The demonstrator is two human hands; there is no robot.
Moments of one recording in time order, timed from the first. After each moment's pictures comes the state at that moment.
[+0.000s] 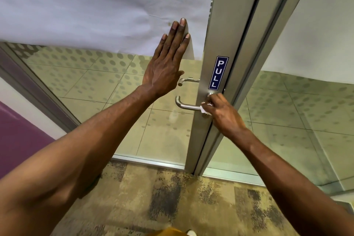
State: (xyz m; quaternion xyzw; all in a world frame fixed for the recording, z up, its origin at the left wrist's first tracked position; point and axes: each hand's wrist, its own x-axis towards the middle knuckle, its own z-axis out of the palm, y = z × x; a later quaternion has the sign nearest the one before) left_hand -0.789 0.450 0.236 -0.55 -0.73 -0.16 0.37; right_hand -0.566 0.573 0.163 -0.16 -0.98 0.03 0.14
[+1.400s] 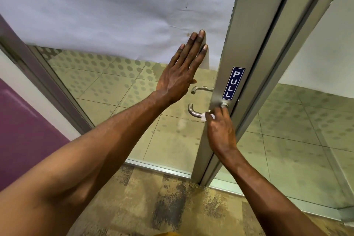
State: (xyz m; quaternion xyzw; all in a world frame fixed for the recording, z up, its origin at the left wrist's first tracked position) left_hand -0.799 0.450 0.234 -0.55 -0.73 -0.13 0.38; right_hand -0.594 0.502 0.158 -0.26 -0.95 -0.04 0.16
